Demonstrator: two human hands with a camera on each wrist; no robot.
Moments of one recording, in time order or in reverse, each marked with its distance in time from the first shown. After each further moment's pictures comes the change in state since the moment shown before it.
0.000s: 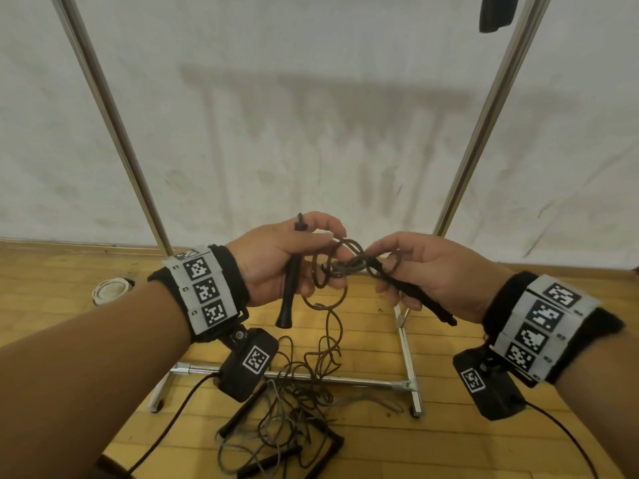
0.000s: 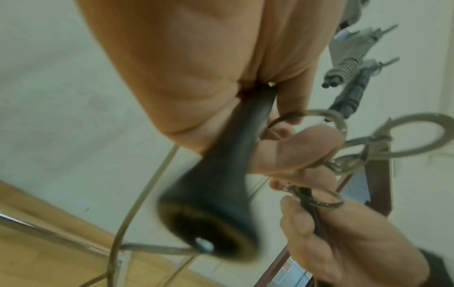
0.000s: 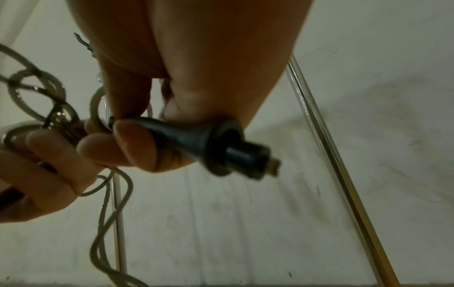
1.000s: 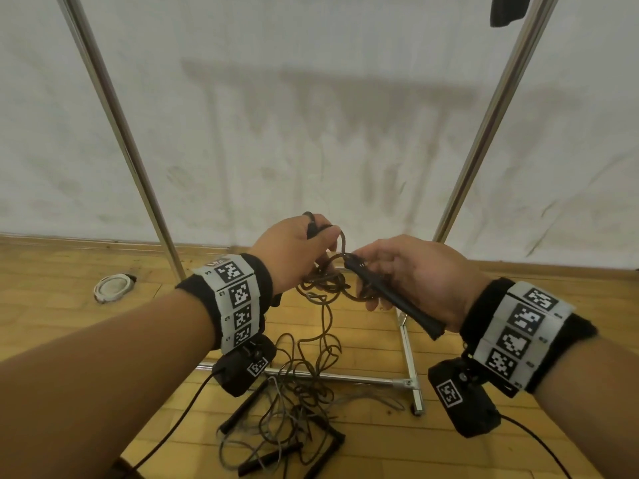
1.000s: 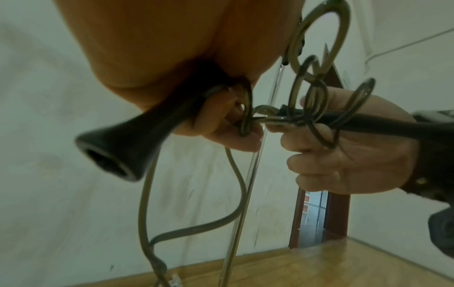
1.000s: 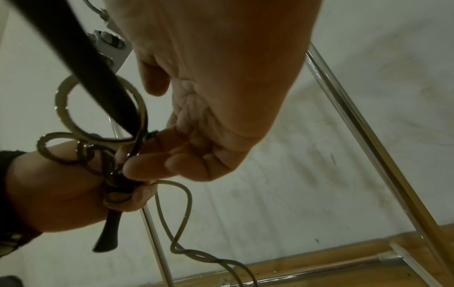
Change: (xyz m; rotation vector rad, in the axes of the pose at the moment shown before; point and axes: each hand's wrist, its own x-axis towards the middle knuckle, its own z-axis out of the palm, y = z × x) left_hand 0.011 -0.005 0.021 0.897 0.517 0.113; right_hand 0.010 -0.003 0.028 0.154 0.039 0.125
